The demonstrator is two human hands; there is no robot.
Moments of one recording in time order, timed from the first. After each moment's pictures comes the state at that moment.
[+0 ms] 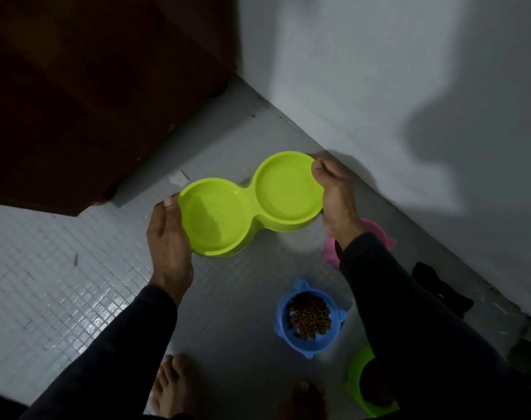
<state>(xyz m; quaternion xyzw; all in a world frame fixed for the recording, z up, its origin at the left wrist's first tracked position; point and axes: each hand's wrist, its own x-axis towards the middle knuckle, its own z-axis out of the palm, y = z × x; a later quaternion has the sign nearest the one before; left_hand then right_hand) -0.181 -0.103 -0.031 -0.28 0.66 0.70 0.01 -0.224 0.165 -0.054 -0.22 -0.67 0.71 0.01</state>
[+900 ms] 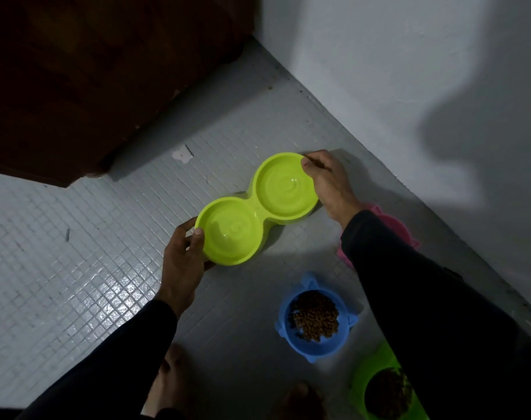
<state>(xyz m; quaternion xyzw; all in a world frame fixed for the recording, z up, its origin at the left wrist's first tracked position) -0.127 -0.112 -0.109 -0.34 0.67 0.65 0.13 -0.252 0.161 -0.135 -0.20 -0.78 0.58 -0.10</state>
